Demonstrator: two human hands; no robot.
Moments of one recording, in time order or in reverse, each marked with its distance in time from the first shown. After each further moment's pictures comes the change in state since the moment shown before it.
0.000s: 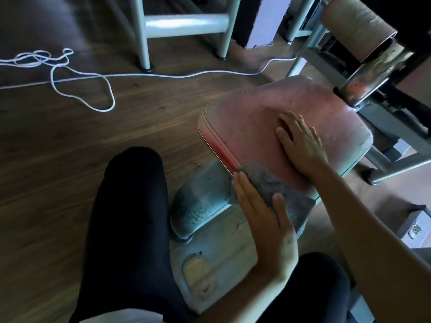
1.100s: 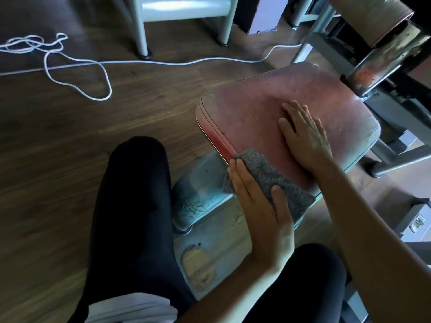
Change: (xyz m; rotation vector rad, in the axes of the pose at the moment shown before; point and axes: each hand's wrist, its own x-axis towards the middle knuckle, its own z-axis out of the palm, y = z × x) left_hand 0.020 0.005 -0.003 0.056 -0.018 -0.009; right_hand -0.002 0.000 0.002 -0.005 -0.004 0.023
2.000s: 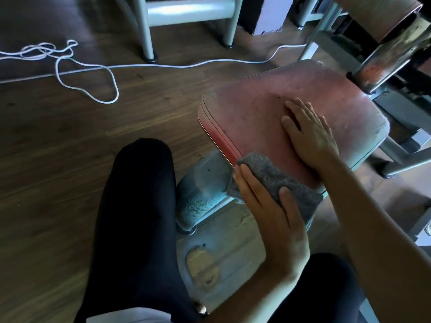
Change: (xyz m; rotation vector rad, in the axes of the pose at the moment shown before) left_hand -0.018 0.006 0.012 -0.042 0.065 -0.019; right_hand -0.001 0.004 -0.001 0.018 -0.003 -0.017
